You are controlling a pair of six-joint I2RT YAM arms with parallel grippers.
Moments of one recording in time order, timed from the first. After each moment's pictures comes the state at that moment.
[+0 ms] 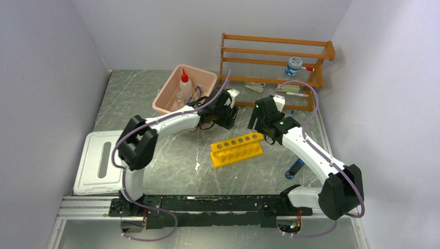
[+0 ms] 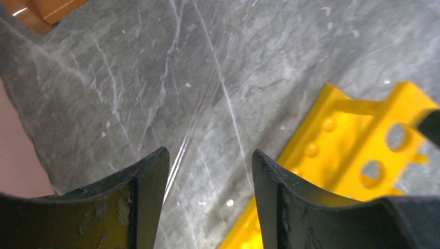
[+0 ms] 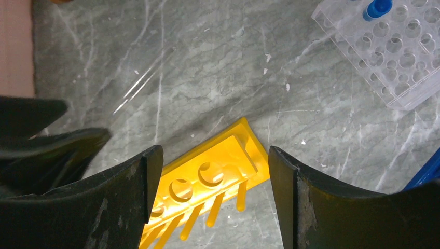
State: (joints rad) left arm -0.81 1.99 1.53 -0.32 0.03 -0.19; right arm 0.45 1.25 0.95 -0.58 0.36 0.64
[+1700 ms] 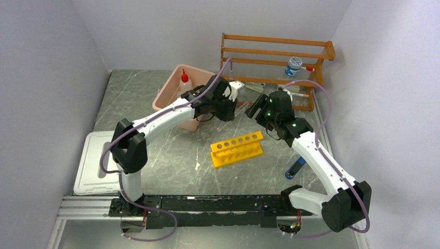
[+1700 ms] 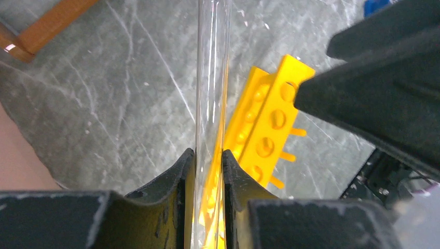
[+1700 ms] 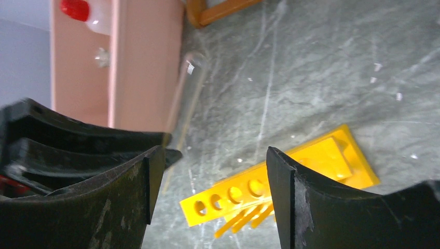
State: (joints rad) left arm -0.80 1.87 1.65 -0.52 0.20 -0.14; right arm 0.39 1.14 0.99 -0.47 0.08 0.79
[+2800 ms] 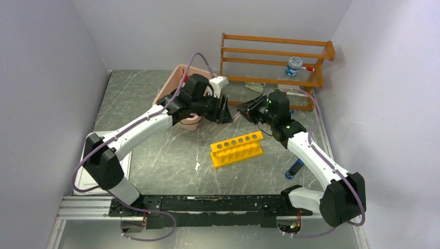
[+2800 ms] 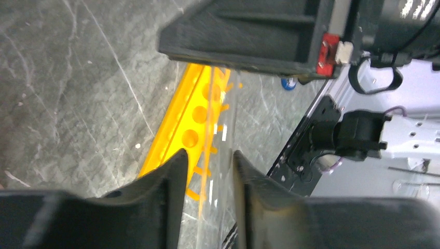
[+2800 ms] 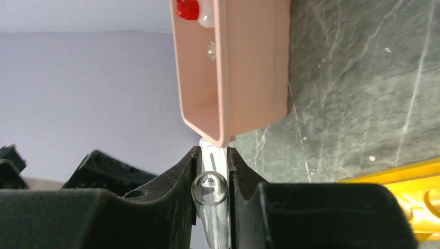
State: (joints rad) left arm -0.76 1.61 1.44 -0.43 0.37 -0.37; right arm 0.38 1.20 0.87 -0.10 -0.18 1.23
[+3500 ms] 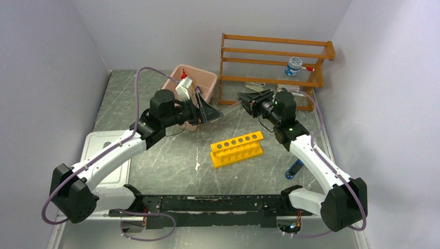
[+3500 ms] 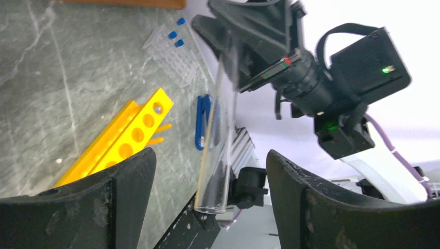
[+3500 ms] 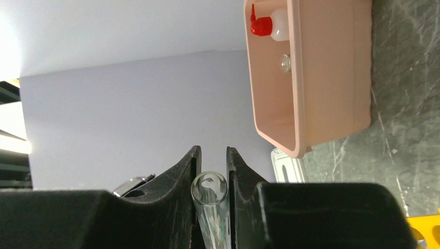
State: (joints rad) left arm -0.66 1.22 0.97 0.07 0.39 -0.90; right arm 0.36 1.15 0.84 0.10 -0.18 1.52
